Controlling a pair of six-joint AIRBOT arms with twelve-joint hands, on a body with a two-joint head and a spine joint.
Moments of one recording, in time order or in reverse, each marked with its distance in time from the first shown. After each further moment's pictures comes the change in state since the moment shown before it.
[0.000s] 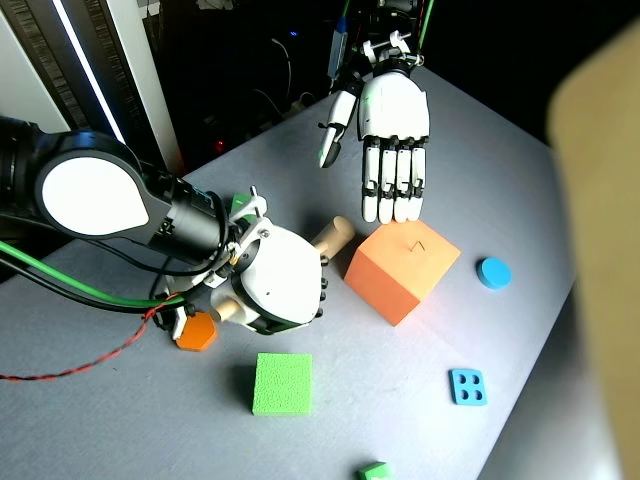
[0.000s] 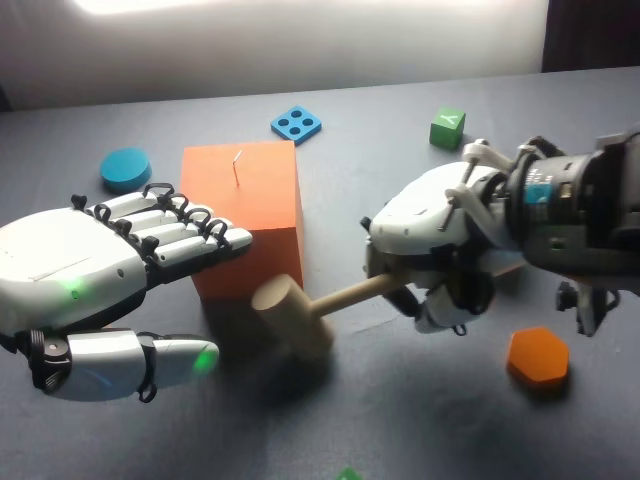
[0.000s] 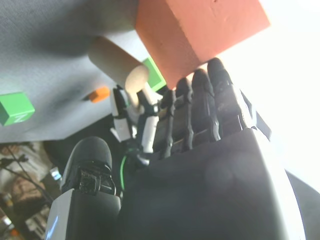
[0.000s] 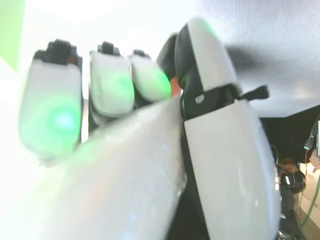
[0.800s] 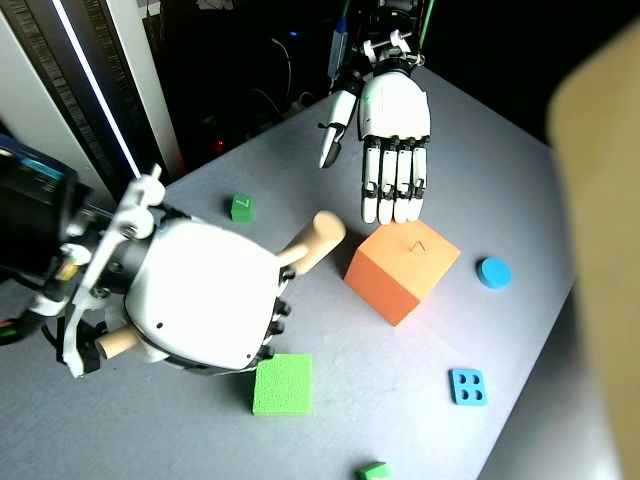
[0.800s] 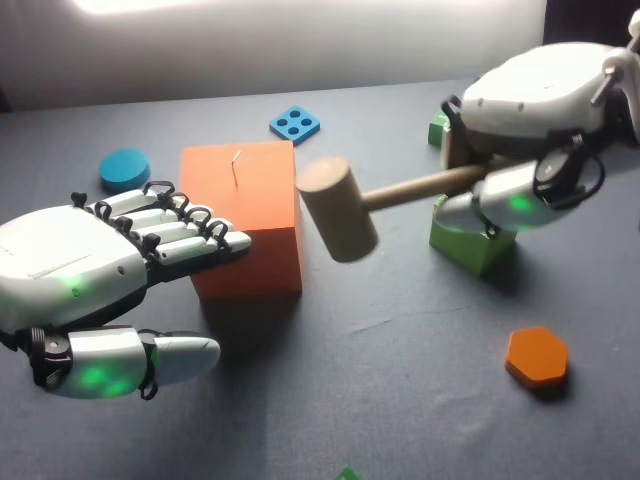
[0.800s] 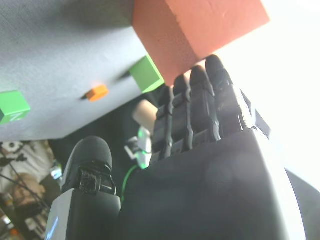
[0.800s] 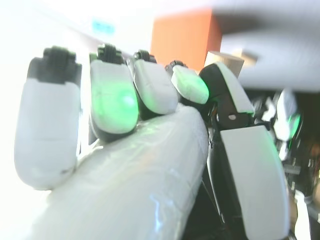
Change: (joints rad) left arm -0.004 0.000 0.000 0.000 0.000 -0.001; right arm 0.133 0.269 -0.116 -0.013 0.172 0.072
